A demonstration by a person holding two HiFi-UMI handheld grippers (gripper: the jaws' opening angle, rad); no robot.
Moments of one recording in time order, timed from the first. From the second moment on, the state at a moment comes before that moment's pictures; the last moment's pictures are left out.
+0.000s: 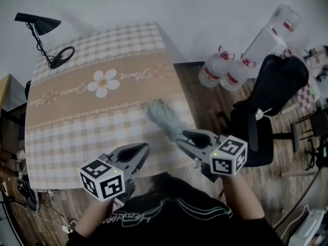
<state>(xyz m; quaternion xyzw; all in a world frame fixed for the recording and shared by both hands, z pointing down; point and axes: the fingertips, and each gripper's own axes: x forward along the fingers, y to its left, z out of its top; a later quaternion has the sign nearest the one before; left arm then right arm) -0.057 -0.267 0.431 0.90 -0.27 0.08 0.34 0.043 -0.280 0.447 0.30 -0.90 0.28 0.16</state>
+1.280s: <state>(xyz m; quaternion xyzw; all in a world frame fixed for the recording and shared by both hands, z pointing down) -0.067 -0.331 0.477 0.85 -0.33 0.11 0.39 0.060 -0.369 0.614 0.30 -0.83 0.28 0.38</state>
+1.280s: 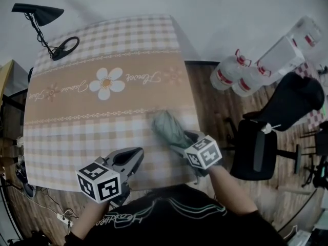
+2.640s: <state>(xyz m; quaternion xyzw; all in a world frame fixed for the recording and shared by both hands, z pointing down) -0.095 -0.320 0.483 0.84 -0.36 0.08 0.41 0.053 -0.370 0.637 0.31 -0.81 0.25 0.43</state>
